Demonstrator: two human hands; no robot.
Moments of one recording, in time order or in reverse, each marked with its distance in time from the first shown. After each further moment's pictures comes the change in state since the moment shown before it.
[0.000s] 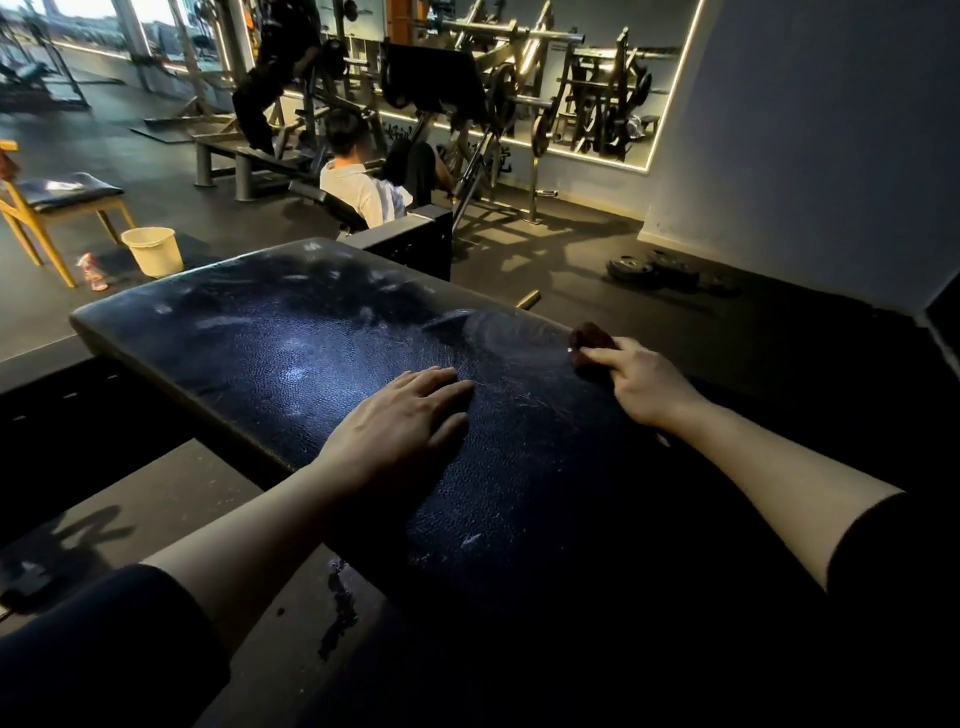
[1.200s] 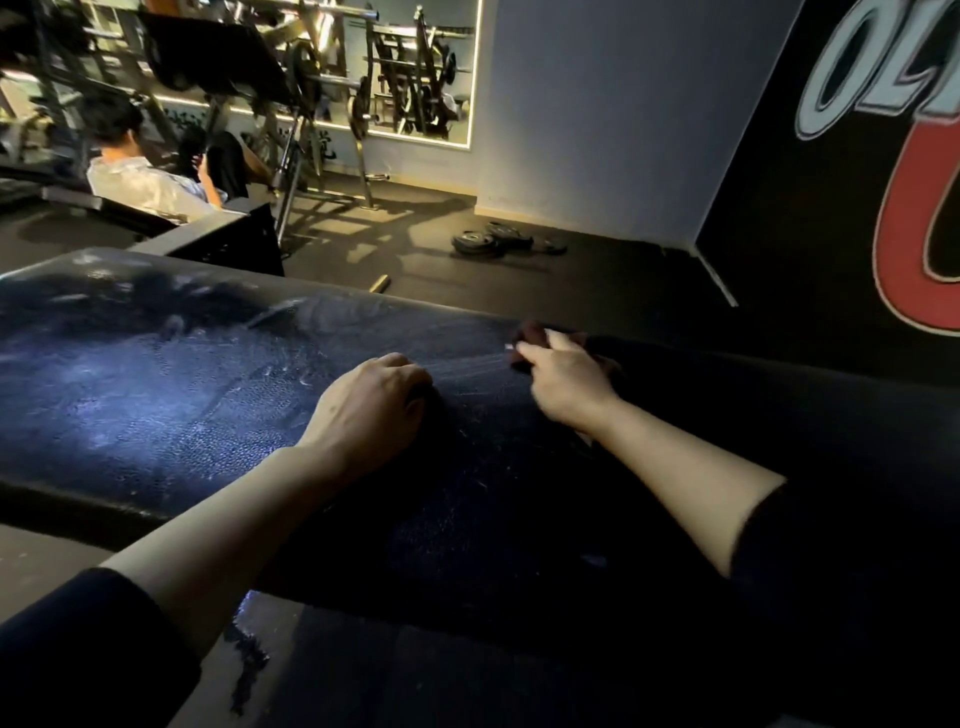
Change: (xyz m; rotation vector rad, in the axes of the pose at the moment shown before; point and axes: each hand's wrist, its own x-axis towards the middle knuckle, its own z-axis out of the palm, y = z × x) left_hand 0.028 0.094 0.010 -0.146 0.085 0.247; right_hand -0.107 0.027 -0.013 -0.058 0.175 0.291
